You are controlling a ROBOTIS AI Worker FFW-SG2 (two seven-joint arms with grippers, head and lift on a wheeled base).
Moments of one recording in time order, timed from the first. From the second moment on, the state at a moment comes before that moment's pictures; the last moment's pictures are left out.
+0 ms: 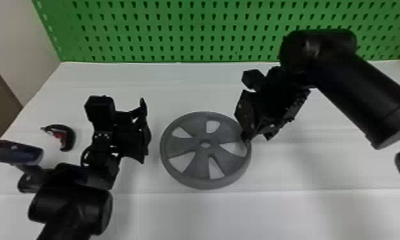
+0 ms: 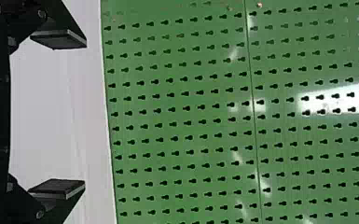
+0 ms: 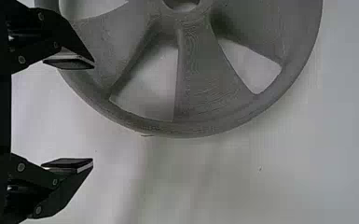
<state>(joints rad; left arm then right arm) -0.07 0.18 -0.18 -1.53 0.09 -0.03 0.17 -1.06 -0.18 0.71 -0.86 -0.84 1.57 -0.11</state>
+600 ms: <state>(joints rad) -0.07 0.18 -0.19 -1.53 0.08 -0.02 0.17 -1.10 -0.10 0.55 -0.63 -0.77 1.45 -0.29</state>
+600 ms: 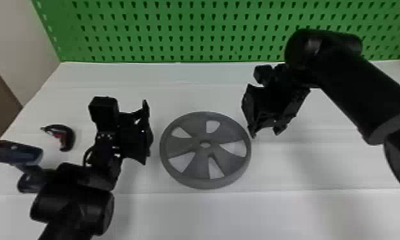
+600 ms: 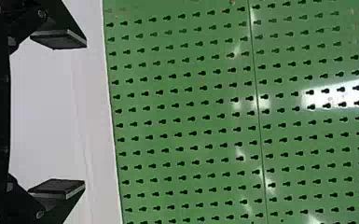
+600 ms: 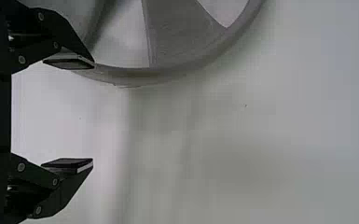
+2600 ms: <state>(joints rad) -0.09 0.18 -0.20 -1.52 0.11 -0.02 0.19 -1.03 -0.01 0.22 -0.57 -0.80 1.42 -0.51</state>
